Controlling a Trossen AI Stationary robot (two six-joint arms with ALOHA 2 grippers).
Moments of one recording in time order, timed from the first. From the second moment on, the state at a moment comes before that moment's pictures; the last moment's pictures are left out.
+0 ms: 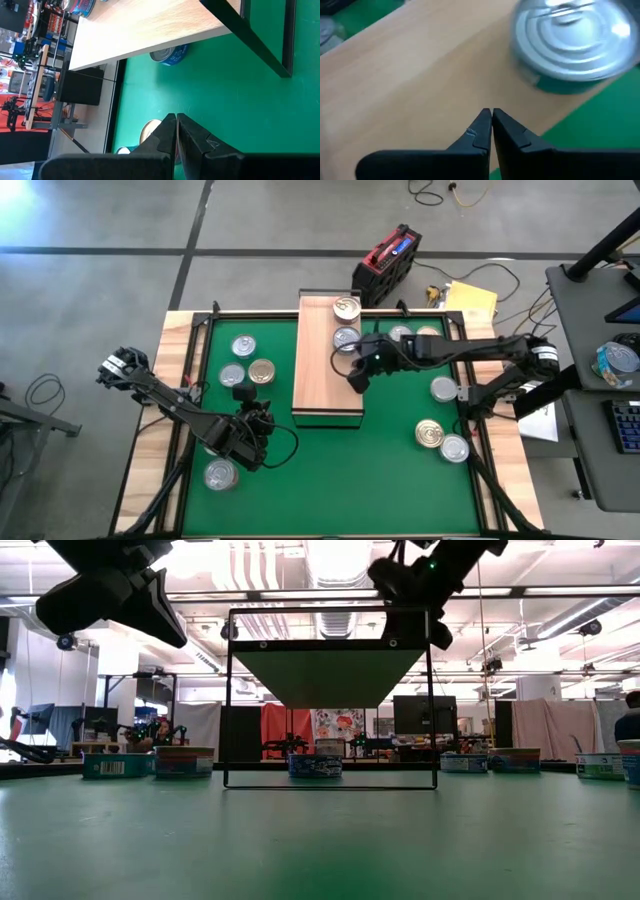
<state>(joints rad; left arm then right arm) -0.55 1.48 1.05 -1.06 -0.95 -0.47 -0.14 1.46 1.15 -0.53 0.17 0.46</state>
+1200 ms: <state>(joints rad) -0.55 1.48 1.05 -1.06 -0.96 -0.47 -0.14 1.59 1.17 -0.35 0.42 0.46</state>
